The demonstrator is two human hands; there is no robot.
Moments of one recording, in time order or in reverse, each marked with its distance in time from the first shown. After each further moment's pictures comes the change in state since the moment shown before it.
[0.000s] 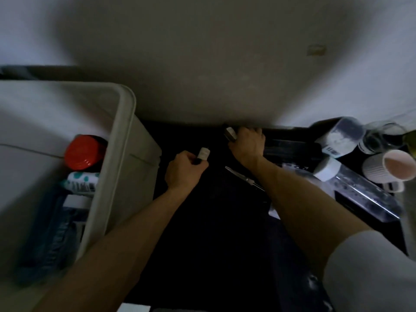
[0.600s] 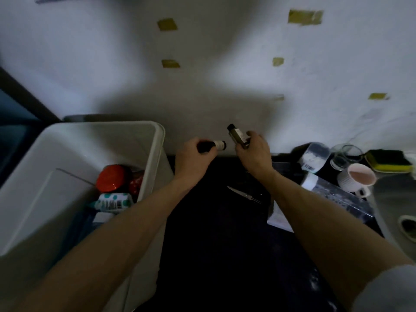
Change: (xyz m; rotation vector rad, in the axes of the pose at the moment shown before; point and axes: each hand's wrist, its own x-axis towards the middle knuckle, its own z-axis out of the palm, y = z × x) left_hand -0.067 0.073 -0.090 -0.208 0.208 0.509; right_hand -0.077 -0.024 -0.103 0.449 0.268 -0.014
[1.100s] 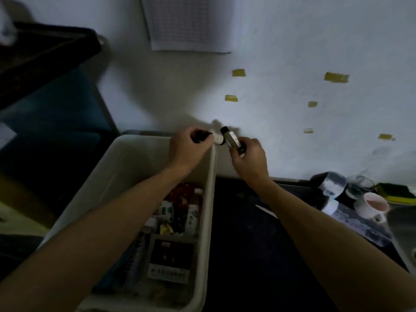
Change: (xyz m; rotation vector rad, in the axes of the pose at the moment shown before) left_hand -0.002 -0.016 -0.180 -0.127 0.198 0.143; right_hand -0.087 -0.161 0.027 0.107 0.158 -0.317
